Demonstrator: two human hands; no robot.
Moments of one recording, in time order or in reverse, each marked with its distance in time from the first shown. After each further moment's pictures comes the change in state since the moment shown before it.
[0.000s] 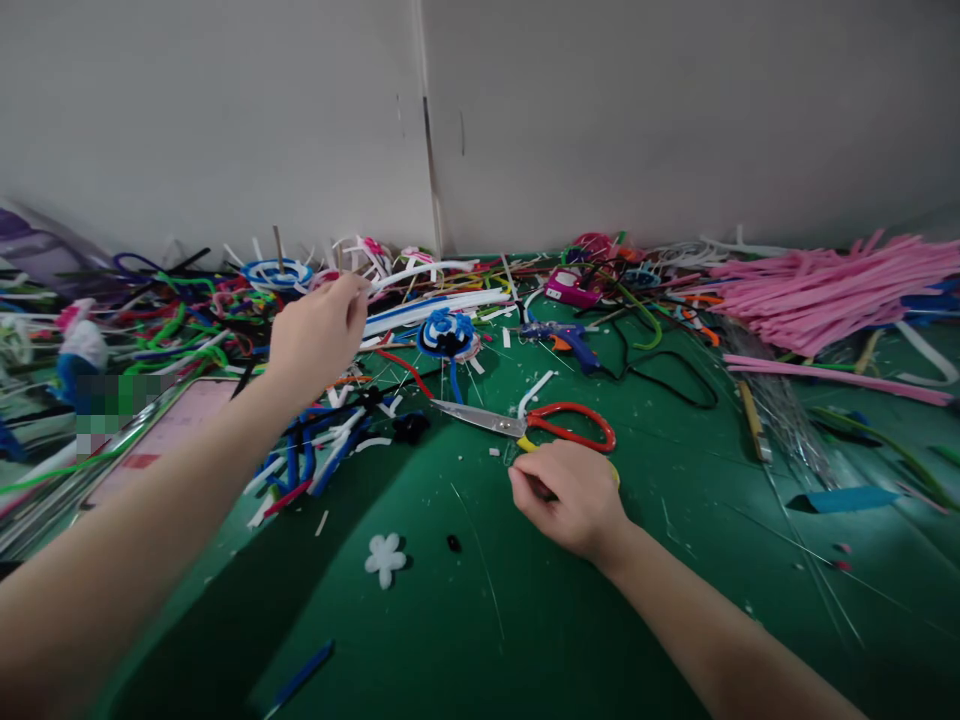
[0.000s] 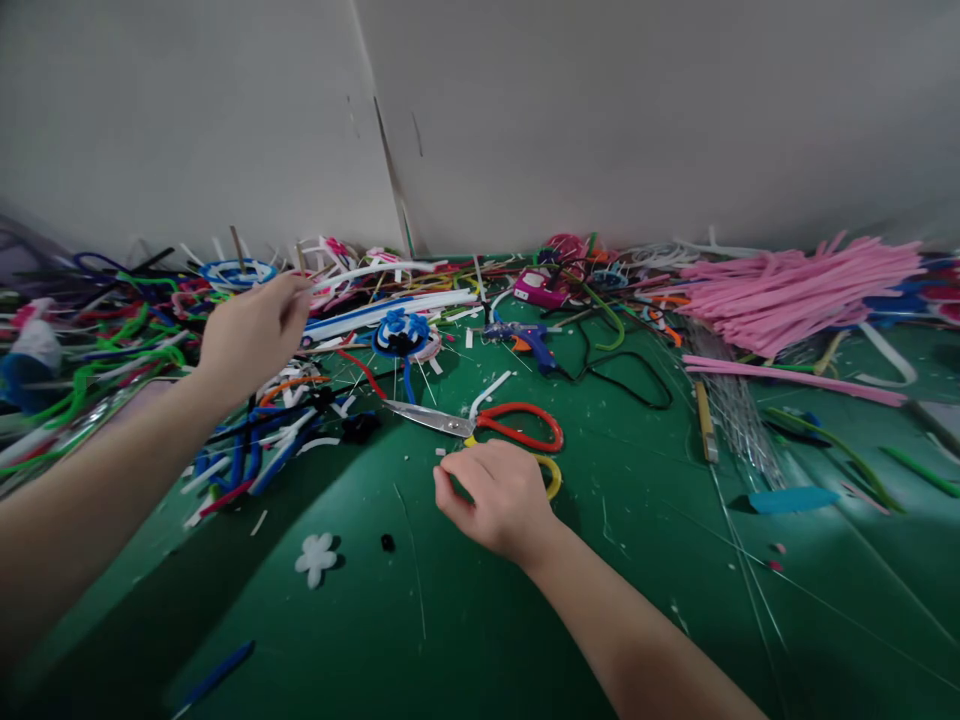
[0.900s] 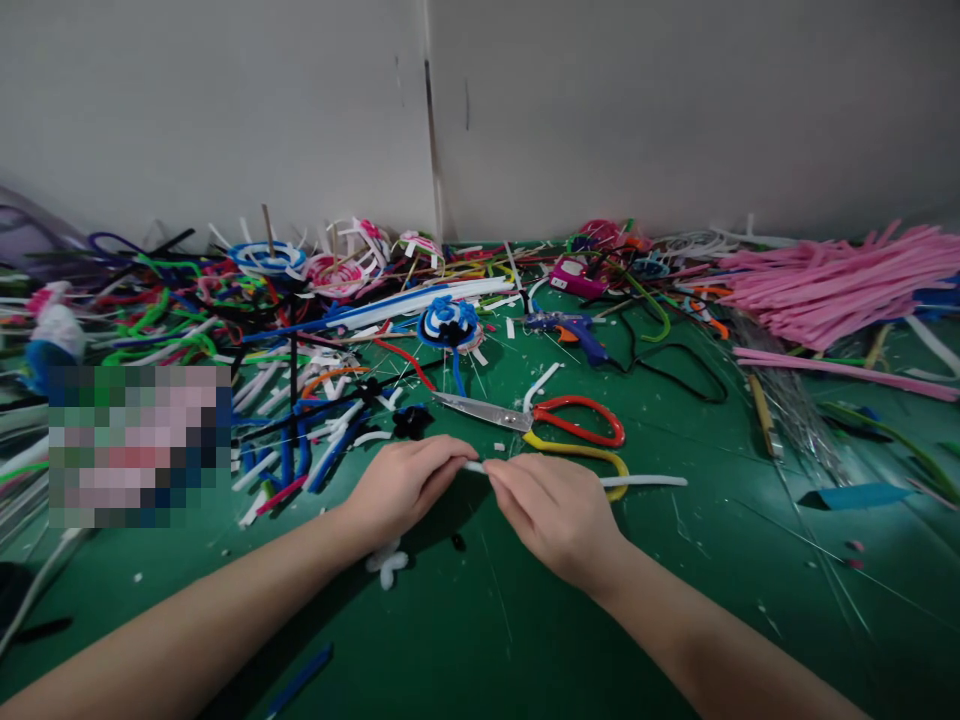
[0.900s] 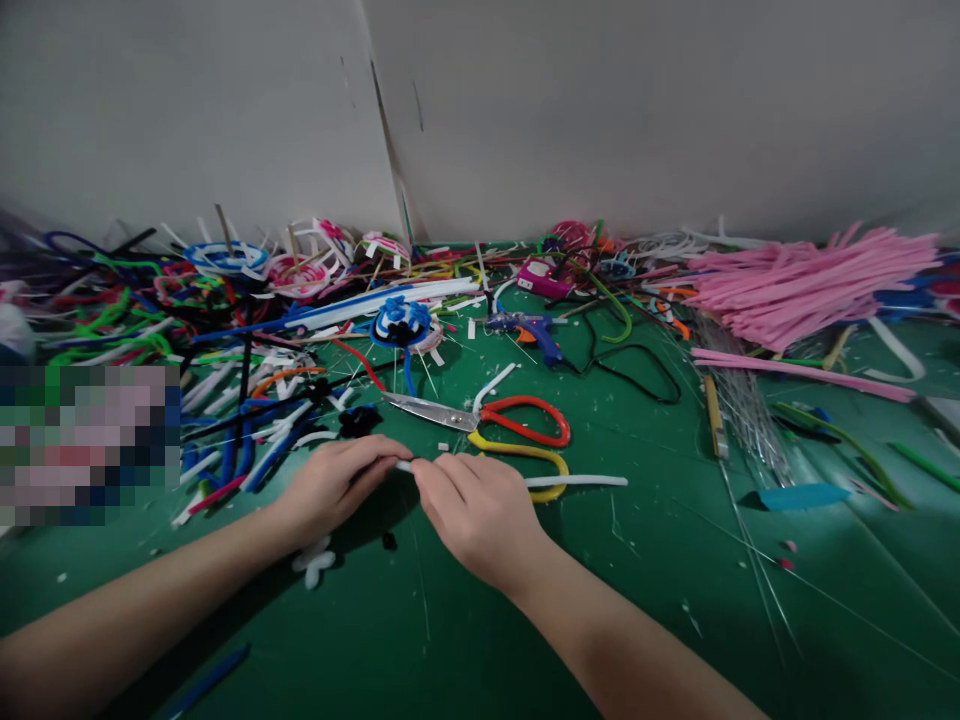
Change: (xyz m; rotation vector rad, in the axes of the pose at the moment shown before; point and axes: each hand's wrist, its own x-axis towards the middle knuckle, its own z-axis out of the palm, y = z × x) left_hand -0.118 0.059 0.031 -0.805 -0.360 0.423; right_hand -0.004 -0.017 0.012 -0.109 -0.074 -0.095
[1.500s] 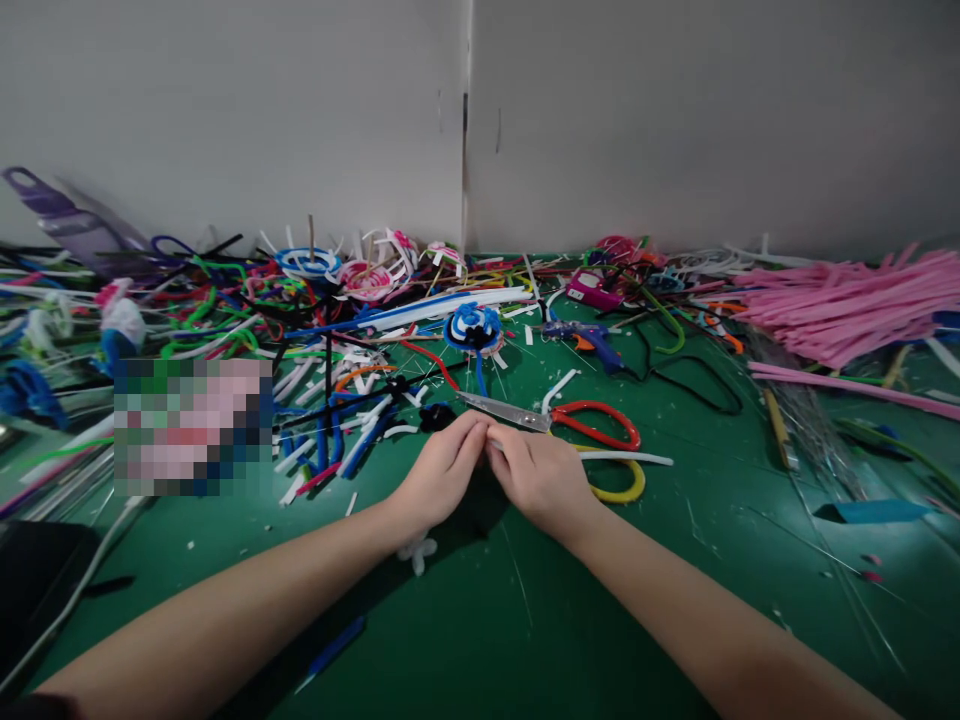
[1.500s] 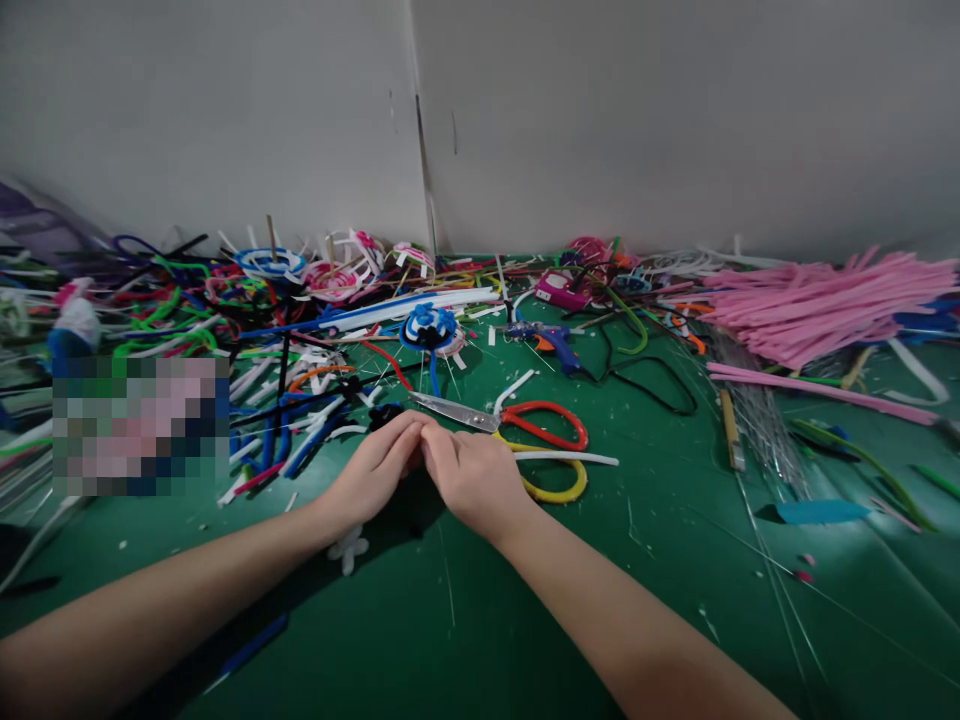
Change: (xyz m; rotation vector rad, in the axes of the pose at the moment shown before) left_hand 0.013 0.024 0.006 -0.601 0.162 -0.359; right_hand 0.022 0.002 0.030 -0.207 0.044 -0.014
